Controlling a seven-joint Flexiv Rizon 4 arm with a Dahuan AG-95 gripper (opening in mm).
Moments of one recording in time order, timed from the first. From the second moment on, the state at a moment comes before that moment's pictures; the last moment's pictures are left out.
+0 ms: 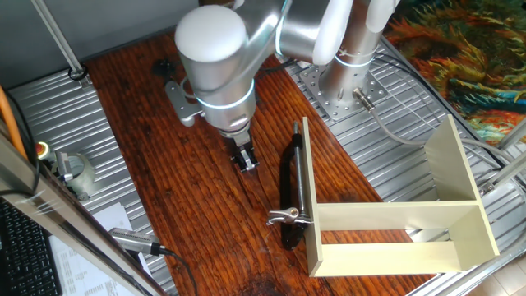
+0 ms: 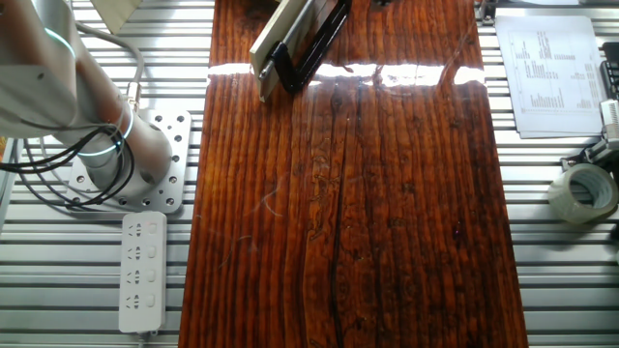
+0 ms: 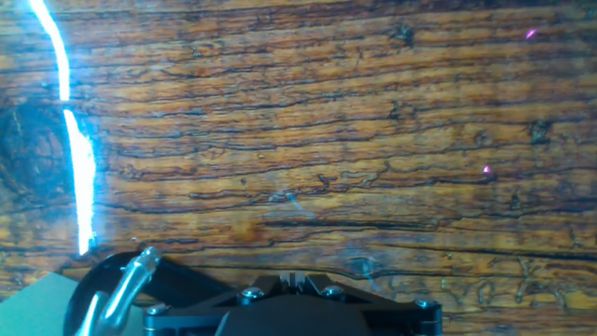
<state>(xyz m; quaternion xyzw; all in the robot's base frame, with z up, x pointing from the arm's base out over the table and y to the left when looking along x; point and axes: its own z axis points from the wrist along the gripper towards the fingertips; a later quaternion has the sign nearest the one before) 0.476 0.208 0.203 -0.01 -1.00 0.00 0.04</state>
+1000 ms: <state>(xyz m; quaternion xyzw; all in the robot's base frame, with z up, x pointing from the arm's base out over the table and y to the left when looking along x) 0.471 0.271 0.203 -0.03 -1.00 -0.02 0.05</state>
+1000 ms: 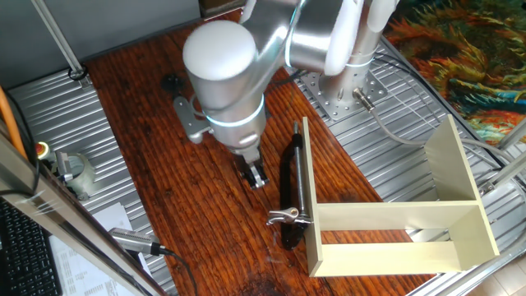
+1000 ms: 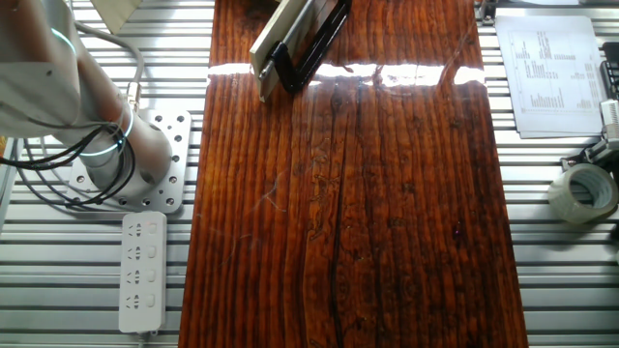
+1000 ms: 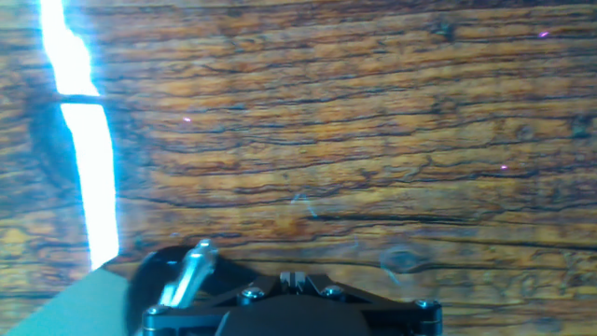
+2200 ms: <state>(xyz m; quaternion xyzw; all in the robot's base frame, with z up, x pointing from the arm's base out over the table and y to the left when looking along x) 0.451 0.309 0.184 -0.08 -0.99 -0.05 0.03</state>
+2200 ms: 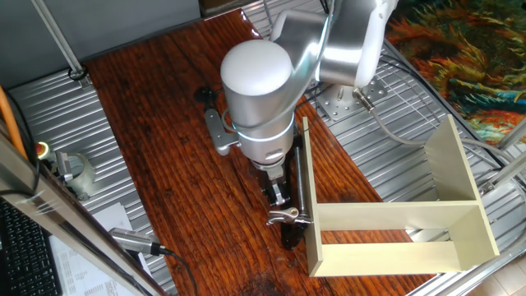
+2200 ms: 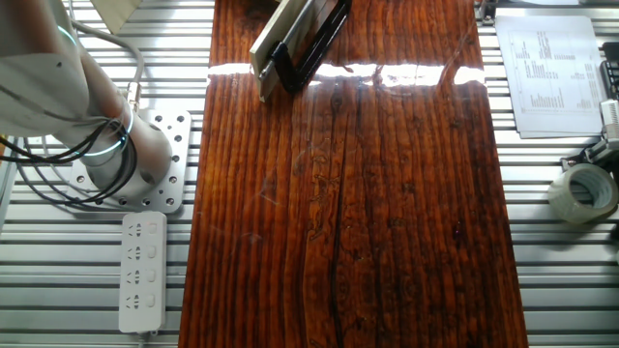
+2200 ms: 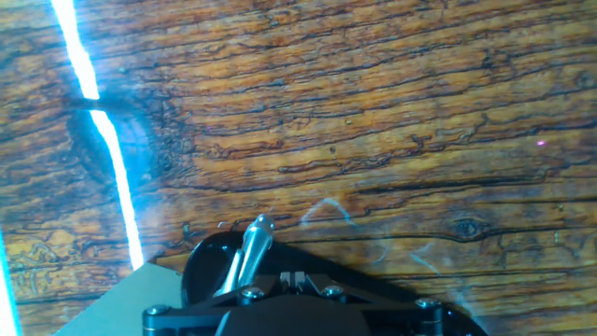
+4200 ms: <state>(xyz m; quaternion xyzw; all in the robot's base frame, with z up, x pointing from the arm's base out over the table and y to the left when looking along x) 0.451 0.308 0.184 -0.10 -0.99 -0.03 0.03</state>
